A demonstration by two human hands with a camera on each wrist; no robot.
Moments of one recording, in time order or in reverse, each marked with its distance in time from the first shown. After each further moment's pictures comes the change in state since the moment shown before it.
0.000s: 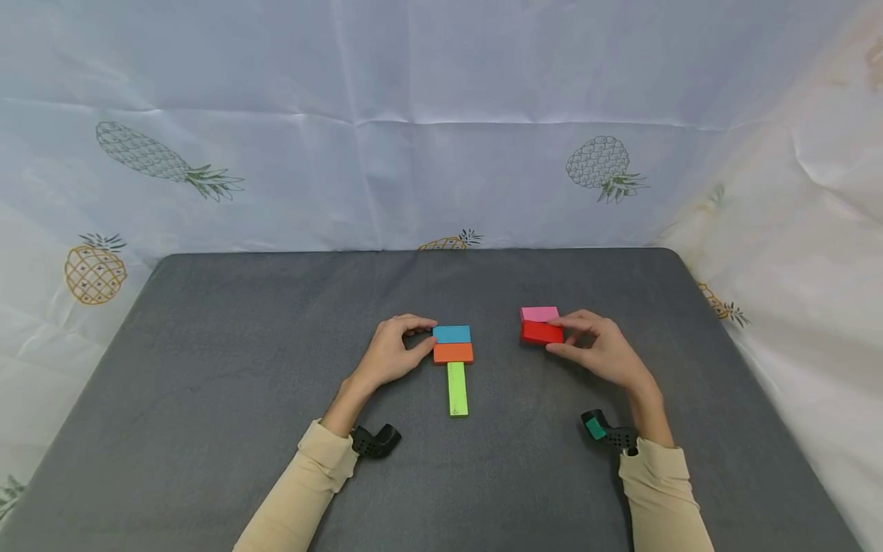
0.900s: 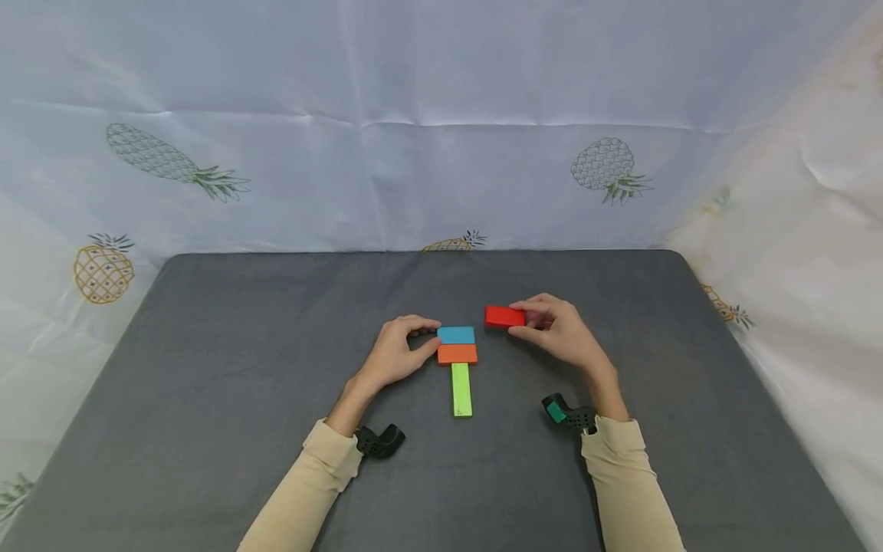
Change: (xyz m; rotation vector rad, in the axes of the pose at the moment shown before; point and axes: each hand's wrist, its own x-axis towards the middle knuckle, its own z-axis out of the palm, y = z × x) left_hand 0.000 0.000 0.000 0.010 0.004 0.012; right_hand 0.047 -0.030 0.036 0.043 -0.007 -0.016
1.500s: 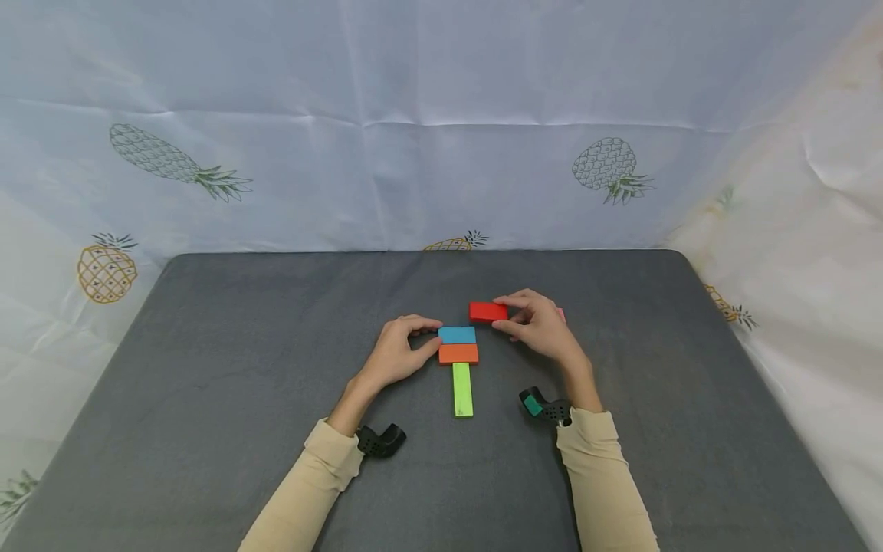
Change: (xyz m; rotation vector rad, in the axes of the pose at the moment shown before) left_hand 0.001 0.002 0.000 -0.001 0.000 -0.009; right_hand 0.020 -0.013 0.022 0.125 -0.045 0.063
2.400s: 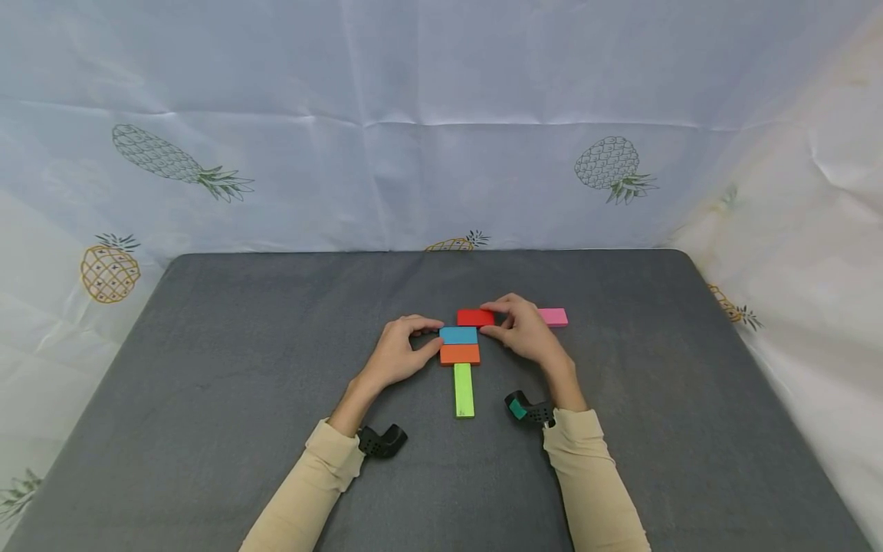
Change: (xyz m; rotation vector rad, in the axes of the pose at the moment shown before) left_hand 0.001 -0.002 0.001 0.001 -0.011 -0.016; right_hand 0.009 -0.001 0.021 -0.123 -0.042 0.005
